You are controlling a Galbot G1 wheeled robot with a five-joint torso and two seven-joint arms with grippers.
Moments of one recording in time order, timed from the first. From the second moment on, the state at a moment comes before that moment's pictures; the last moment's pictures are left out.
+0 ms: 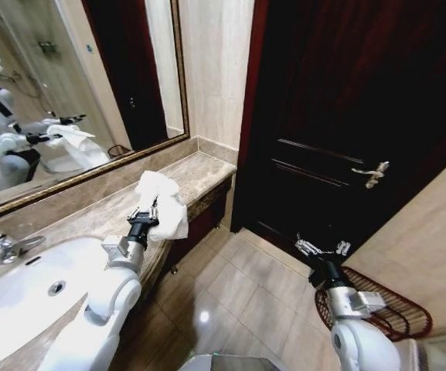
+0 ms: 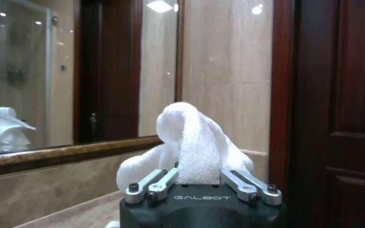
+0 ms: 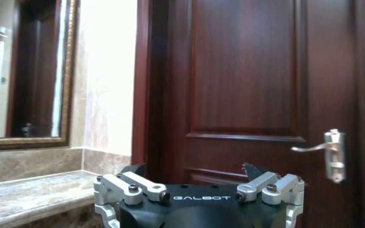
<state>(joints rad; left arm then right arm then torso) 1.37 -1.13 -0.54 -2.30 -0.43 0.28 -0.31 -1.65 1.53 0.74 2.30 0.15 0.01 -0.13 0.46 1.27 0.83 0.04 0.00</state>
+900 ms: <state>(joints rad) 1.38 -1.13 -0.54 -2.31 -0.43 0.28 -0.31 -1.66 1.53 0.74 2.32 0.14 -0.02 -0.14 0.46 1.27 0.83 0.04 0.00</state>
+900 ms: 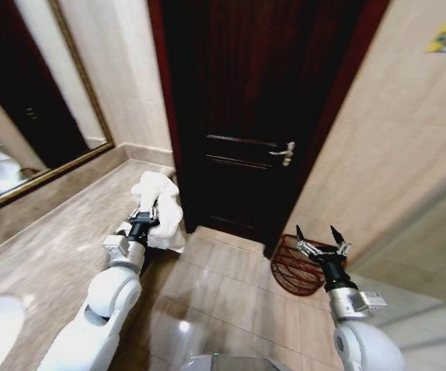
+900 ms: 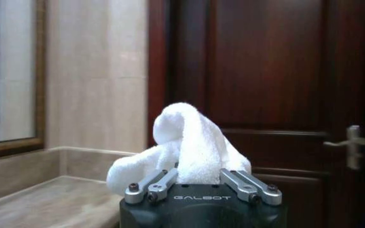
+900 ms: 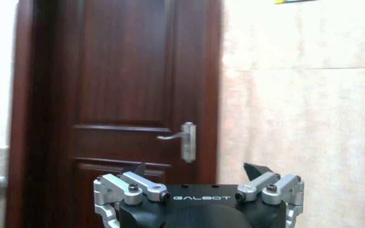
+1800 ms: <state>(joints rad) 1.38 -1.15 -0.53 -2.27 -0.41 0.26 -0.28 -1.64 1.55 0.73 2.29 0.11 0.00 -0.10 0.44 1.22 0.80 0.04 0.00</state>
